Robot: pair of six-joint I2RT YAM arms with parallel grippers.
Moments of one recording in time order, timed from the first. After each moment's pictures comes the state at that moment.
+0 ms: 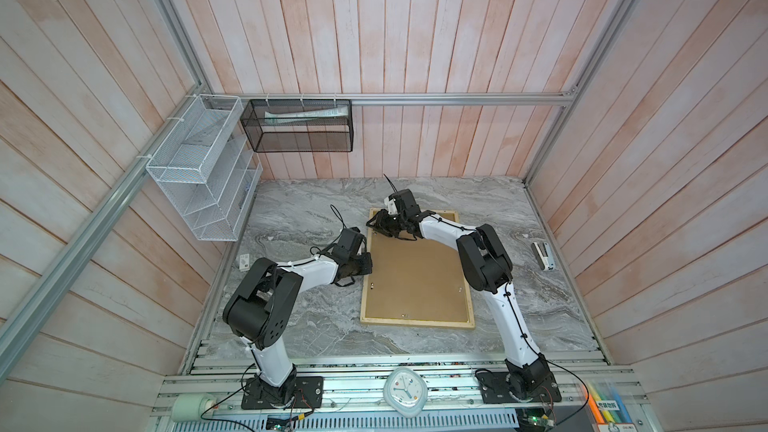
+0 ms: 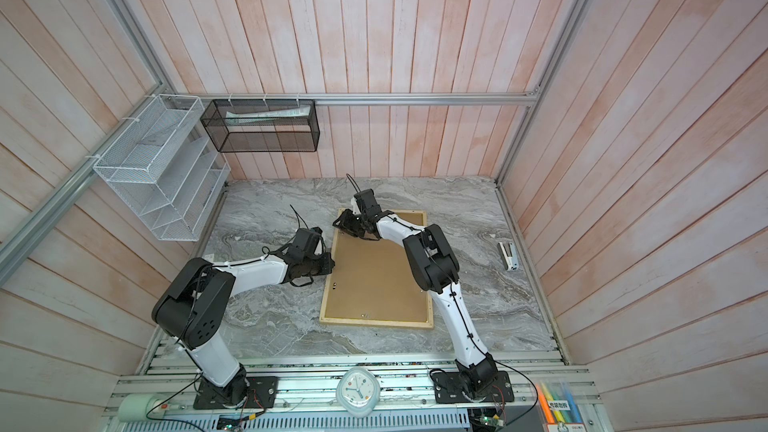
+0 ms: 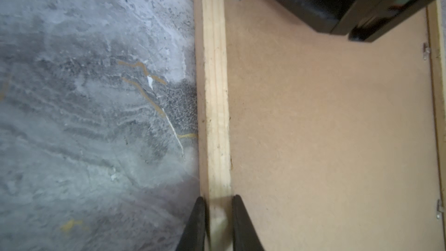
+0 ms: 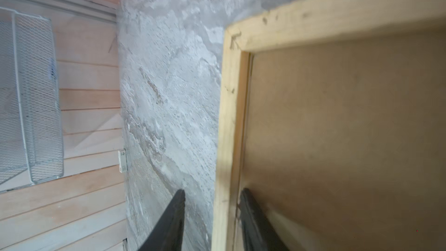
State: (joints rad) left arm -0.49 1.75 0.90 -0.09 0.13 -0.49; right arm 0.58 2.44 1.85 -0.12 -0.50 0.89
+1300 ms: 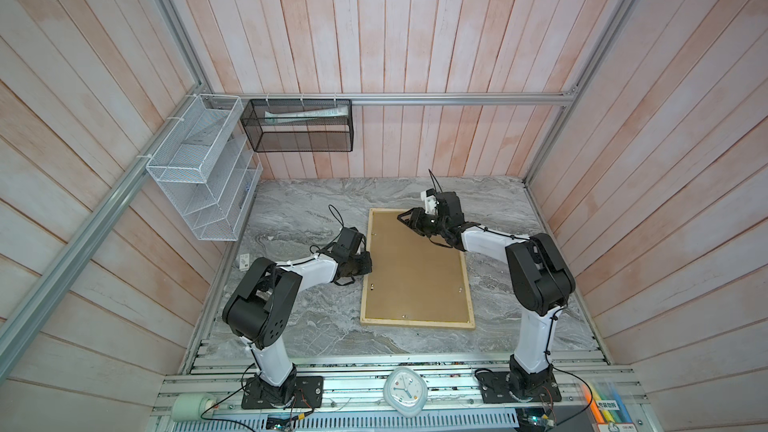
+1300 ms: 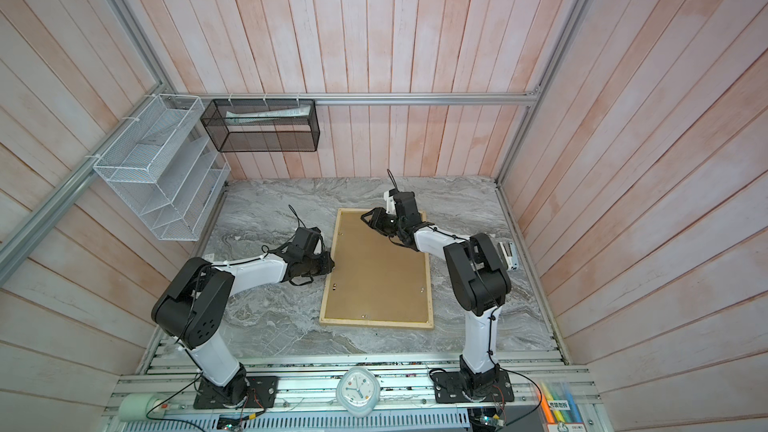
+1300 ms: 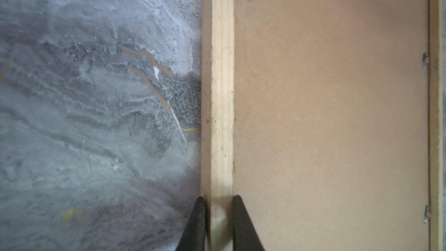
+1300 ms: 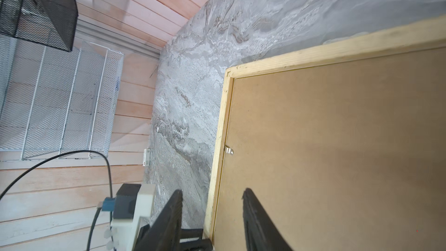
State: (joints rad) left arm -0.47 1.76 0.91 -0.12 0.15 -0.55; right arm 0.43 1.93 1.20 0.23 -0.50 0.84
